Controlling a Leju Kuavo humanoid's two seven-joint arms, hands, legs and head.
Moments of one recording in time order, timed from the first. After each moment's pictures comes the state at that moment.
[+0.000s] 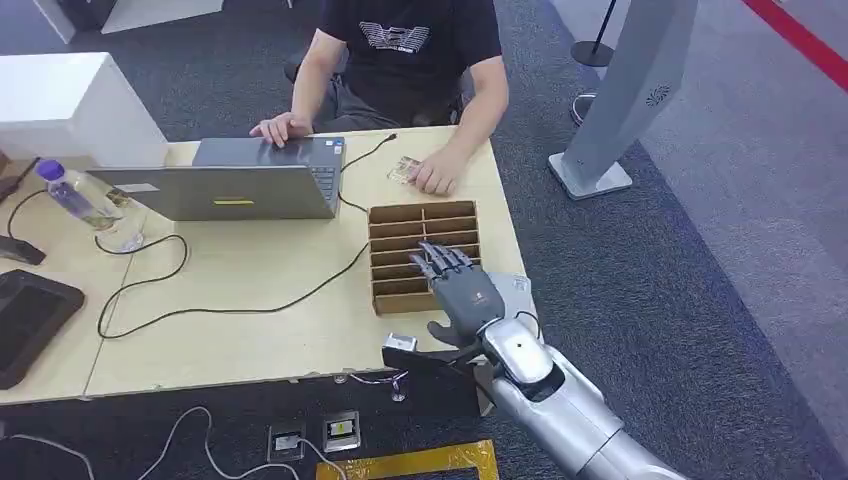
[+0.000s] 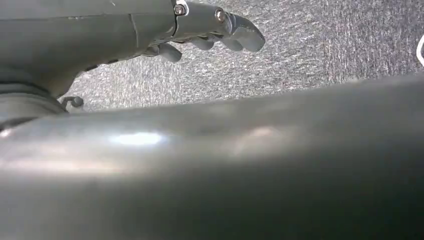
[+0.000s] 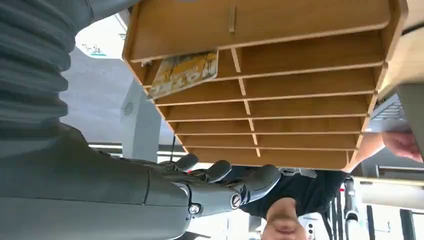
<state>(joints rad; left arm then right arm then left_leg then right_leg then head) -0.16 0.19 -1.12 -0.18 1.10 0.21 0.01 -0.48 -0.06 0.79 -0.96 1.06 -0.15 0.06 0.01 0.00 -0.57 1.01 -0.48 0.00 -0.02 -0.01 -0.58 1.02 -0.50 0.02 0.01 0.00</state>
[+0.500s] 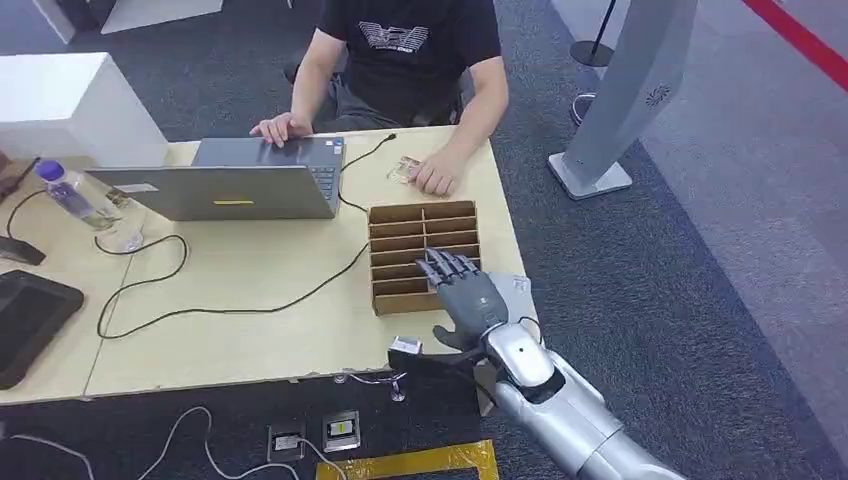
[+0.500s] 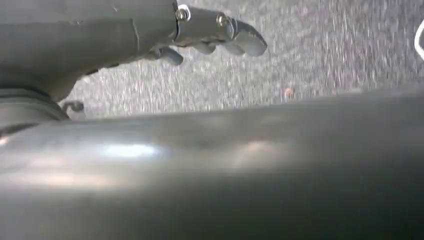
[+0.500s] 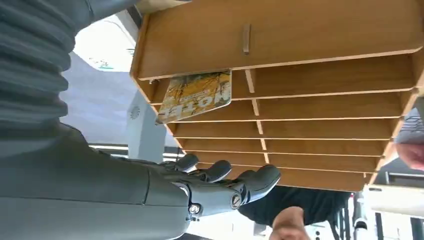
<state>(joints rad) -0.16 0.21 -1.12 -0.18 1.09 0.15 0.01 -0.49 -0.06 0.79 -0.88 1.06 -0.20 0.06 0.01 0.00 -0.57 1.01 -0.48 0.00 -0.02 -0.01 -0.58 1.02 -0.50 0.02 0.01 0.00</state>
